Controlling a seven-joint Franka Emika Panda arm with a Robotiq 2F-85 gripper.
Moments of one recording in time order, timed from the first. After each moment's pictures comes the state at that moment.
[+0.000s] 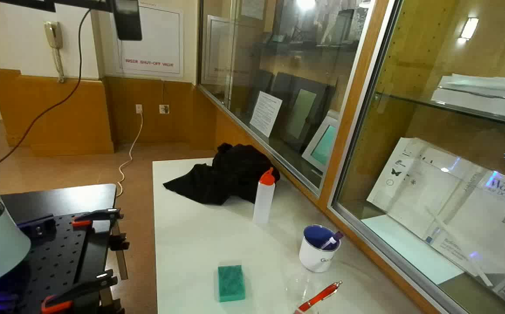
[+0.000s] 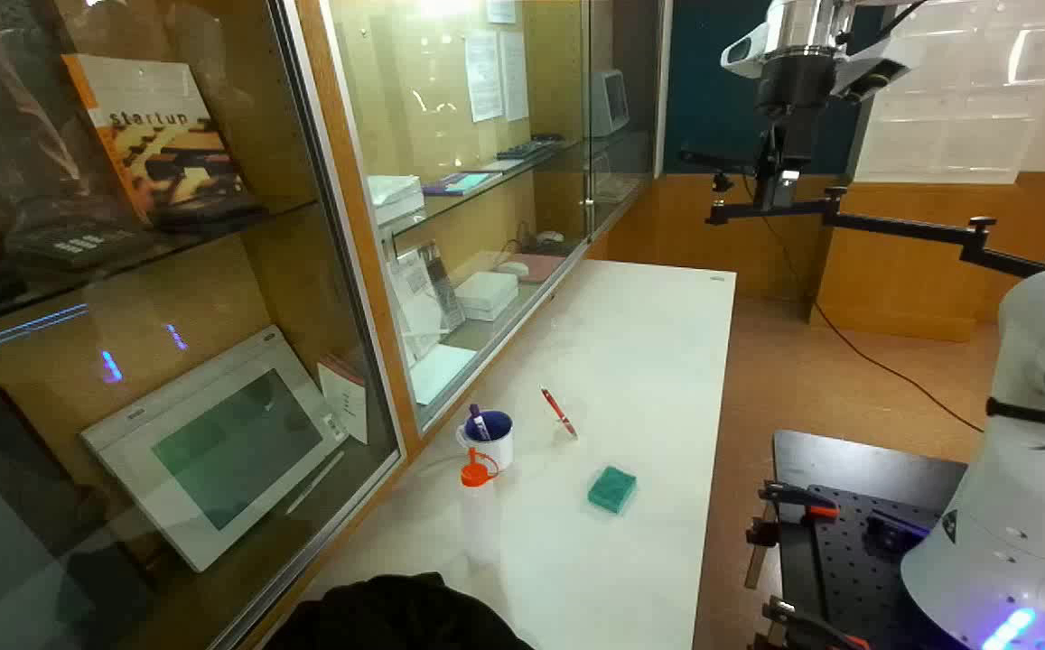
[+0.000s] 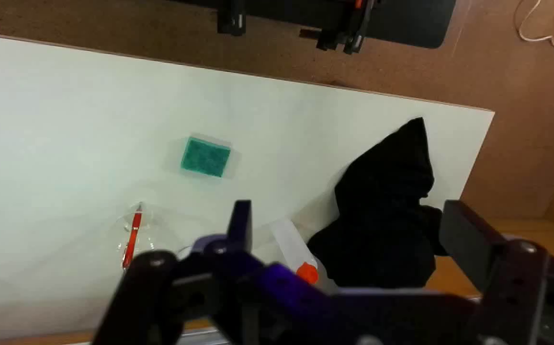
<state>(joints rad) -0.04 -0.77 -0.46 -2.32 0.00 1.55 -0.52</state>
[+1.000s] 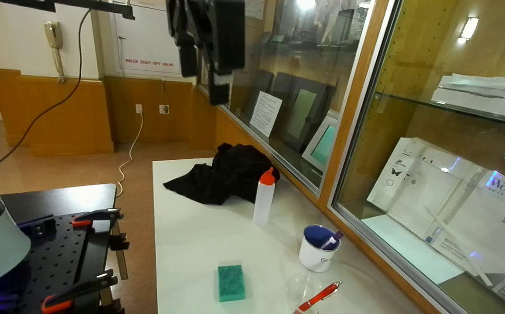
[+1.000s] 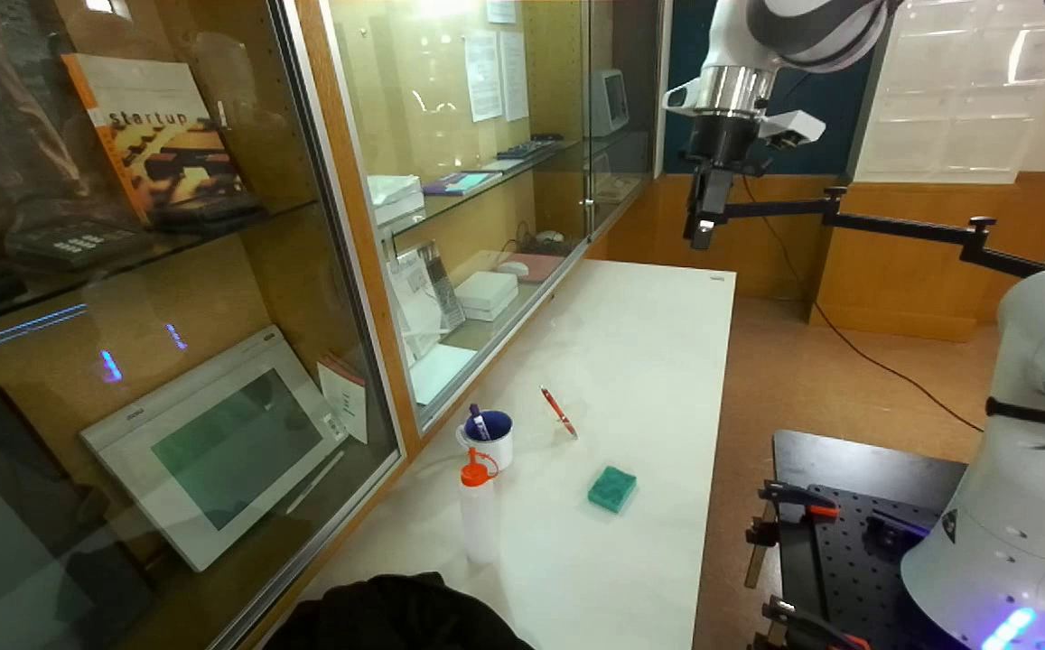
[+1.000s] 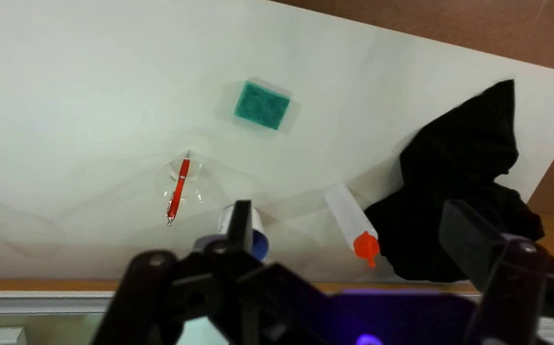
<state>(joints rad) -0.04 -0.57 -0.46 -2.37 0.00 1.90 -0.61</state>
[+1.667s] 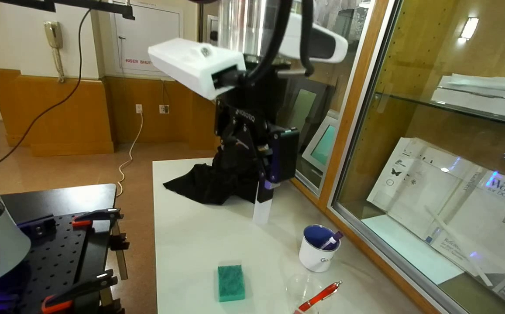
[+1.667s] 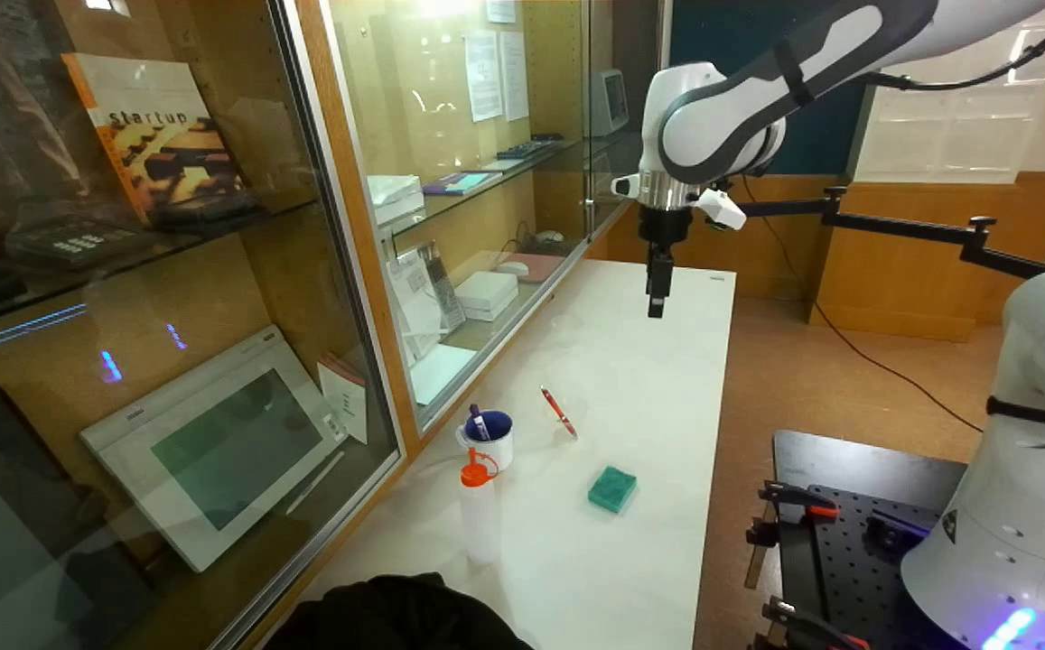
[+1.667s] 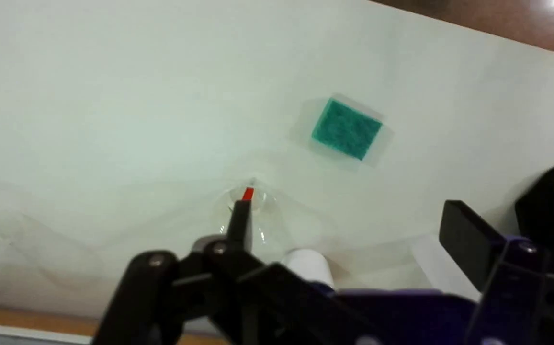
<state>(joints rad) -0.09 -0.23 -0.40 -2.40 -0.05 2.22 -0.66</state>
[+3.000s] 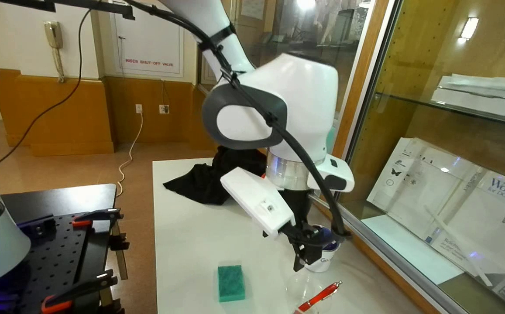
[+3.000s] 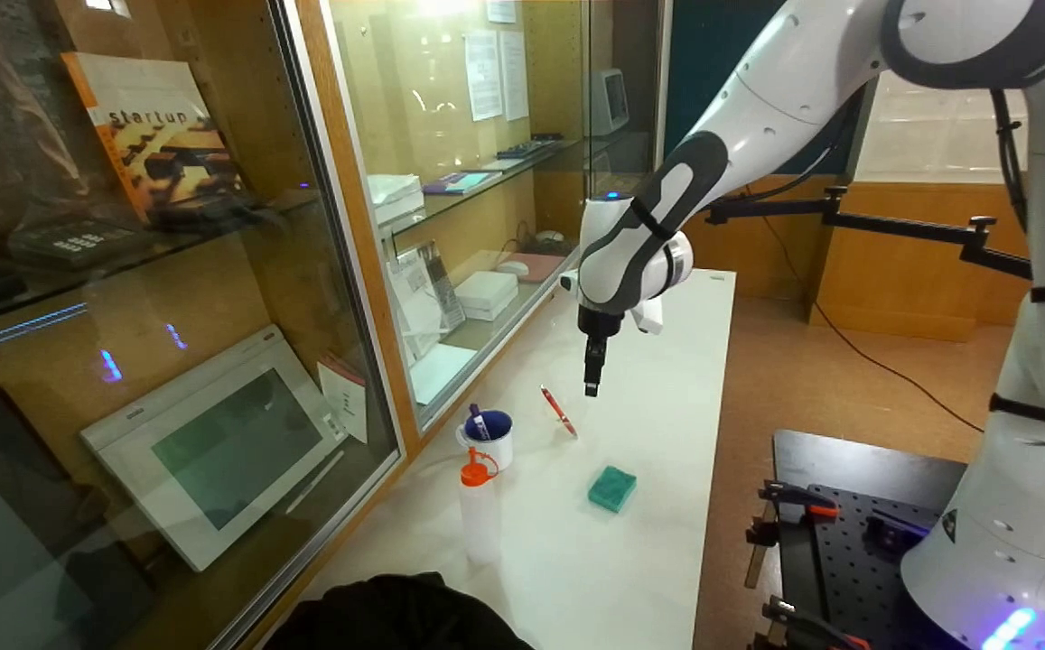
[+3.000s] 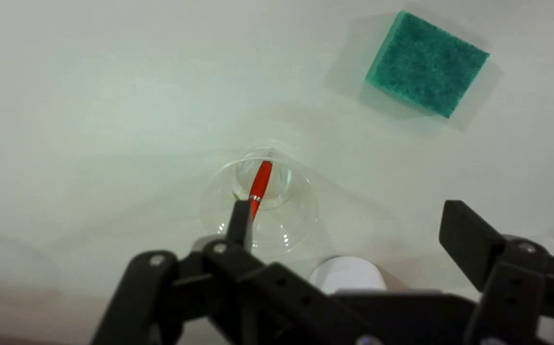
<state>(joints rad) -0.22 0.31 -0.17 -2.27 0.15 2.66 -0.69</state>
